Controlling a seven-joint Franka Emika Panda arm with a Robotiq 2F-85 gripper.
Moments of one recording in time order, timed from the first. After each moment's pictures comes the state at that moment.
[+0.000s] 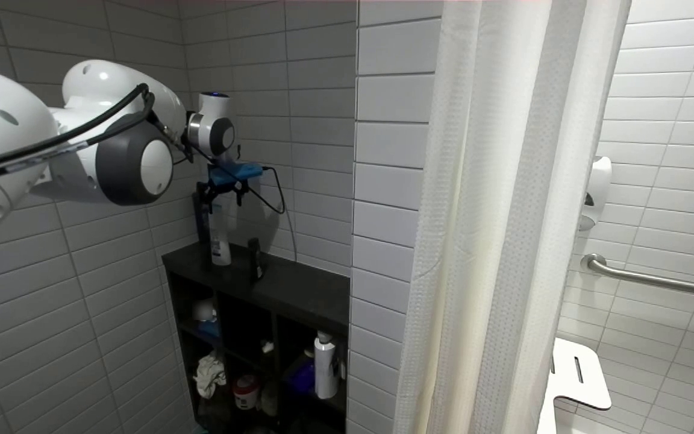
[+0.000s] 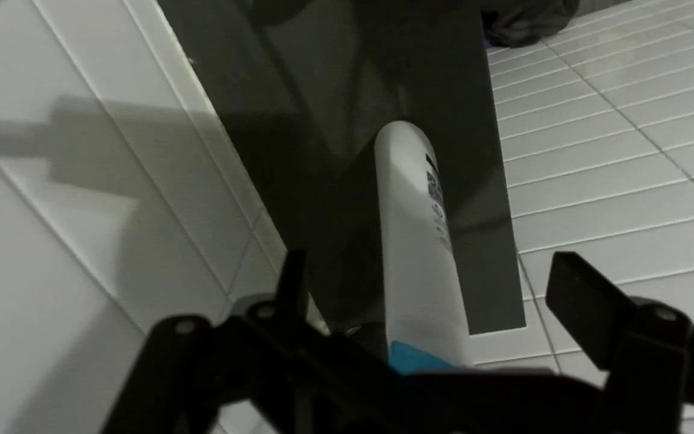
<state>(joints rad) 0.09 1.01 0.15 -0.77 -0.01 2.04 -0.76</state>
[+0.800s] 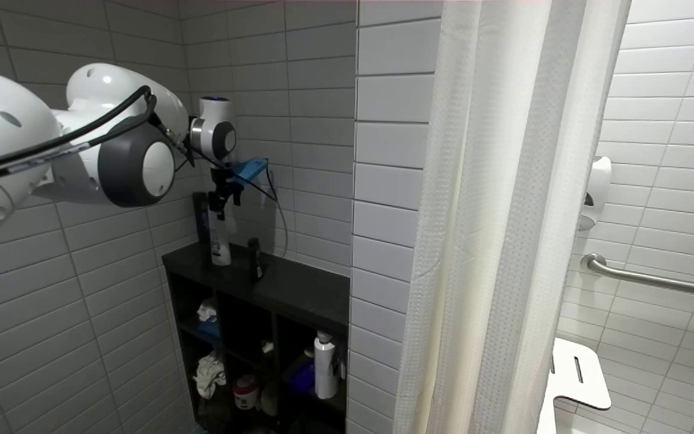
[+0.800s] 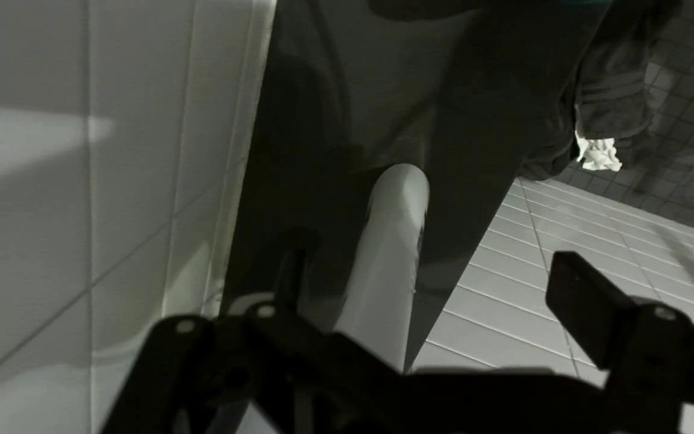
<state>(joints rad) 0.09 1.02 0.15 -0.79 -0.05 2.07 -1.35</state>
